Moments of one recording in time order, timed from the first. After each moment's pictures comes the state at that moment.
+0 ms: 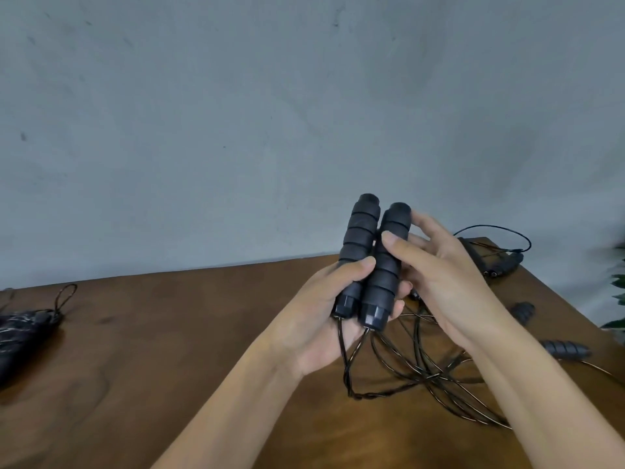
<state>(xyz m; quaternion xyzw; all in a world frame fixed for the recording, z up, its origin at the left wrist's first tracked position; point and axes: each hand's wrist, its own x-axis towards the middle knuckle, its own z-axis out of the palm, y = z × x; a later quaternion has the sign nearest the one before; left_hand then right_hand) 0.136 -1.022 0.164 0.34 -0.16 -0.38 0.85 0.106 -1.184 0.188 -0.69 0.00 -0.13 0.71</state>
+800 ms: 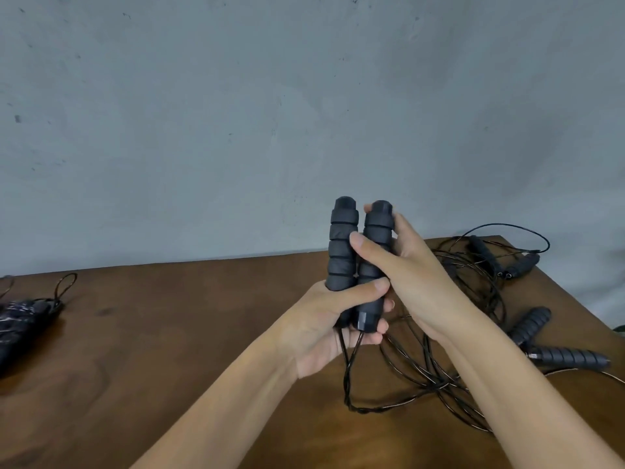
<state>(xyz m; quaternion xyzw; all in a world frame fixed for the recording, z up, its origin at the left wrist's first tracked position) 0.158 -1.014 0.141 0.48 -0.12 -0.38 0.78 0.146 -1.159 0.171 -0.73 0.01 -0.08 0.67</state>
